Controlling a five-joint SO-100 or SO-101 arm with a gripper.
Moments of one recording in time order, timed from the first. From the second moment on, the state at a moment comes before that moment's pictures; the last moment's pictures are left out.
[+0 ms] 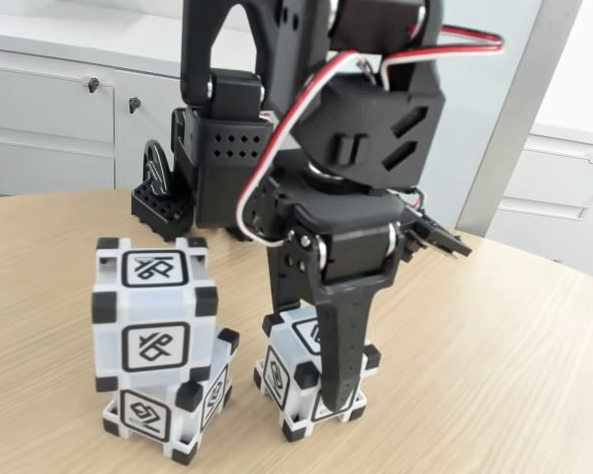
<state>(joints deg) 7.6 86.5 105.4 69.5 -6.9</state>
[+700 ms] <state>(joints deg) 7.6 86.5 105.4 69.6 -5.5</state>
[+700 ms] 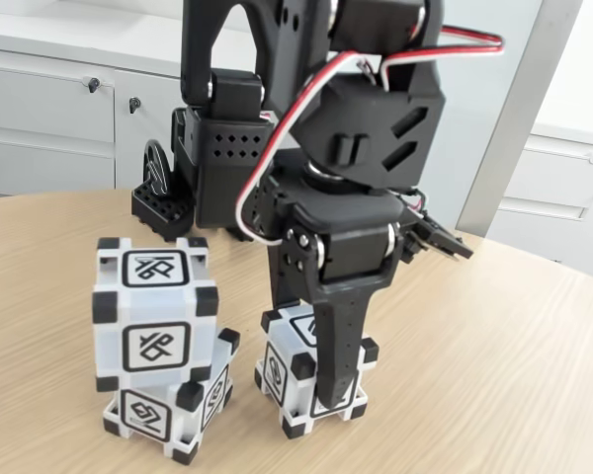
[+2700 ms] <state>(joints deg) 17.5 115.8 78.0 98.4 -5.5</state>
